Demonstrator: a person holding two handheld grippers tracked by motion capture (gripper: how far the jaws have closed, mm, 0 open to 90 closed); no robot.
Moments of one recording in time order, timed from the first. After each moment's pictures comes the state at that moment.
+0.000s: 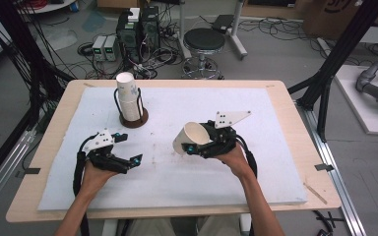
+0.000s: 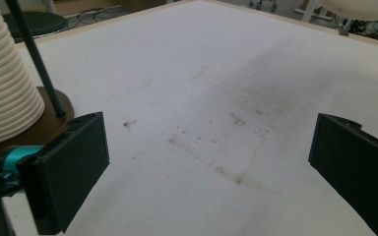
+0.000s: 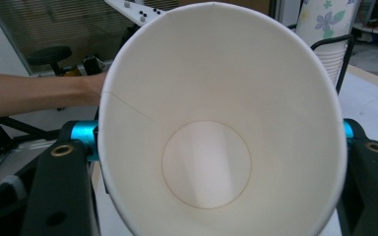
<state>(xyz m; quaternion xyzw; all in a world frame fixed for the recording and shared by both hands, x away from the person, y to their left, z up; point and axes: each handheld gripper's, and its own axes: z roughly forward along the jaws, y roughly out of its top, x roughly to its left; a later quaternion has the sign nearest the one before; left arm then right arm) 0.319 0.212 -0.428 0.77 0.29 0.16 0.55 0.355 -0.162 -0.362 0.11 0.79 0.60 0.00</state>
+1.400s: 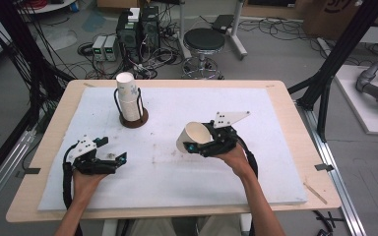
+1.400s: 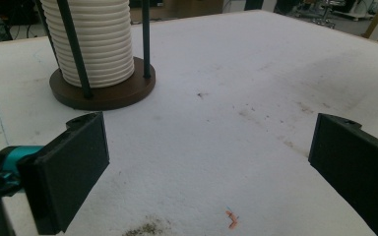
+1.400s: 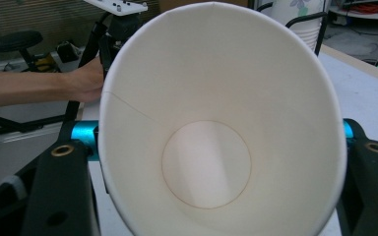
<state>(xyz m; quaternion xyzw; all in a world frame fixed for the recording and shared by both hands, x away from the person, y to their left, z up) 0.309 0.251 -0.455 0.71 0.37 0.22 0.55 0.358 -0.165 -0.367 0.14 0.81 0.57 0.03</state>
